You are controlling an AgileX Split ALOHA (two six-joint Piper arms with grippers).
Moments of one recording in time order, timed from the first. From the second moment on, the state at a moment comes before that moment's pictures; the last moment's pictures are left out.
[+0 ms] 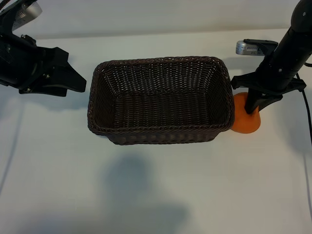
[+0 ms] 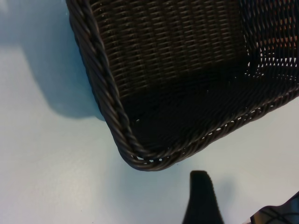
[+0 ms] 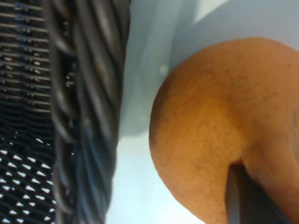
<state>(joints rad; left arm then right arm) -0.04 1.49 -1.16 -0.65 1.06 0.33 0.01 2.06 -1.41 0.36 1.05 -0.19</state>
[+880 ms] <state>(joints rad) -0.04 1.49 -1.16 -0.65 1.06 0.34 -0.01 2.03 -1.61 0.20 1.22 -0.09</state>
